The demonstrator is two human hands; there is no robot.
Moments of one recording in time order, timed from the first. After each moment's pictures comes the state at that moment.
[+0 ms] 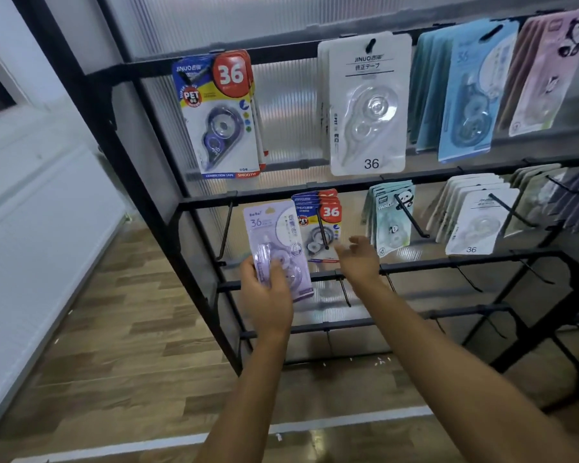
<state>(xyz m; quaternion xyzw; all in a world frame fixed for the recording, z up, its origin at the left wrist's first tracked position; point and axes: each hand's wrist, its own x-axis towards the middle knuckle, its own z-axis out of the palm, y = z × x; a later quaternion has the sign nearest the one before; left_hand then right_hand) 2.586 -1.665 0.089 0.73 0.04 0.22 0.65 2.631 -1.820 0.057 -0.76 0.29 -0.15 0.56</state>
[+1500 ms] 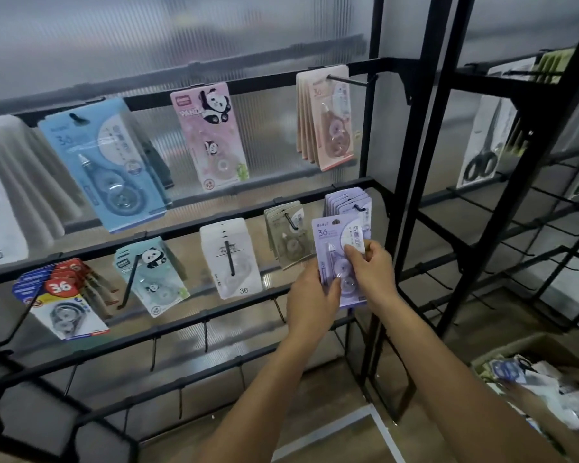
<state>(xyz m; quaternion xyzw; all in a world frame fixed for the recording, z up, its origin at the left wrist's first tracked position) 2.450 -2.135 0.088 0.83 -0.29 0.00 0.47 2.424 -2.254 0.091 -0.67 0.29 -0.33 0.60</state>
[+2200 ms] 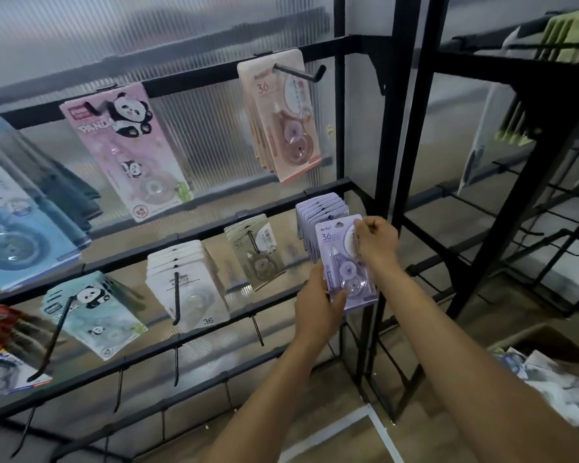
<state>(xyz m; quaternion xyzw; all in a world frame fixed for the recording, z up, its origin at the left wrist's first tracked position) 2.481 -2.231 0.054 0.81 -0.31 -0.10 0.49 2.483 -2.376 0.080 -0.63 0.37 -0.34 0.59</state>
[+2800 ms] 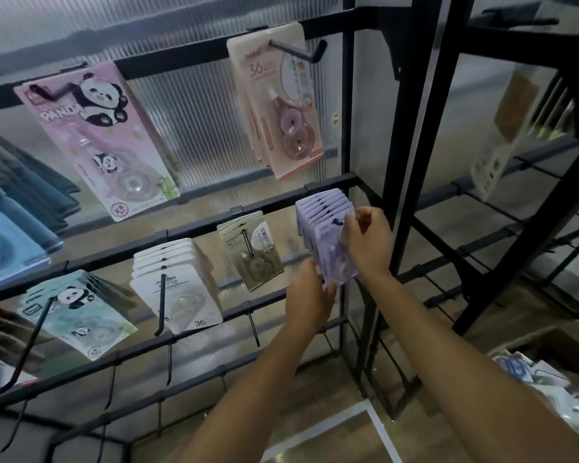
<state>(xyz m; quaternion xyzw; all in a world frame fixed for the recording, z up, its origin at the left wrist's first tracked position) 2.525 -2.259 0.035 0.90 -0.25 -0.08 0.35 2.510 -2.383 0.066 -0.73 0.34 -0.39 0.45</state>
